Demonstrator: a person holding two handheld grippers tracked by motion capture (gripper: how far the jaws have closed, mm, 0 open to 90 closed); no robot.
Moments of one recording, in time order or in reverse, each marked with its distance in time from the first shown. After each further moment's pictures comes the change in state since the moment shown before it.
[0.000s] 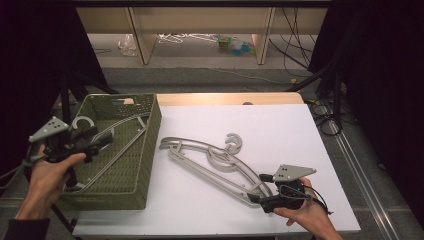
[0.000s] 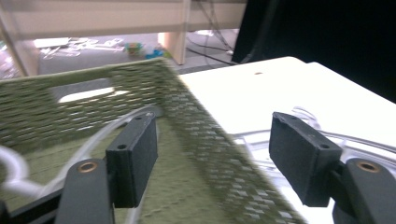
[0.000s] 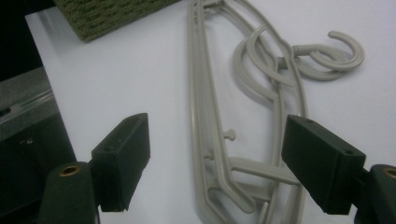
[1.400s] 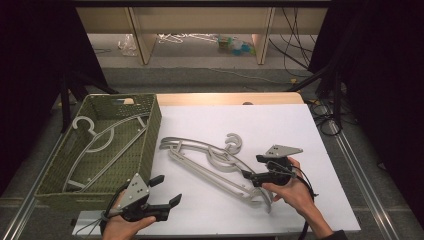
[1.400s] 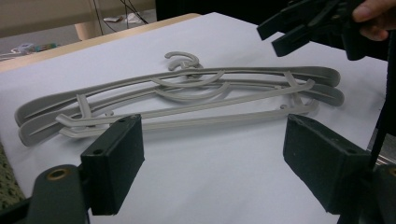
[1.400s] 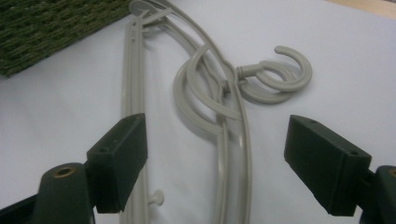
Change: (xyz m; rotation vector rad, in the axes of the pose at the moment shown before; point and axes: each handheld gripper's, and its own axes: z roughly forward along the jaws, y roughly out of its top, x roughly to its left) left arm -0.148 -0.100 0.043 0.052 -0.231 0.176; right arm -0.040 0.024 0.042 0.002 -0.106 0.070
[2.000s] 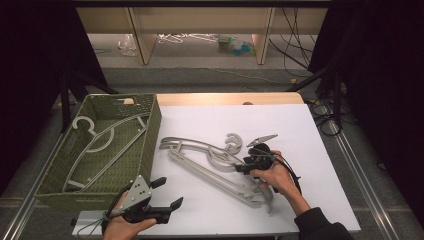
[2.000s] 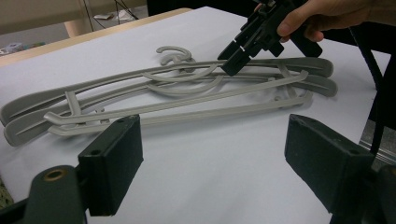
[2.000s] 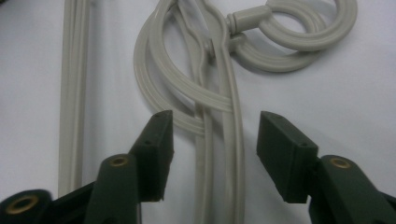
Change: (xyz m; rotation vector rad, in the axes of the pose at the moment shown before) left arm 0.000 -0.004 0.003 0.005 -0.035 -0.003; right arm -0.024 0.009 0.066 0.222 0.028 0.105
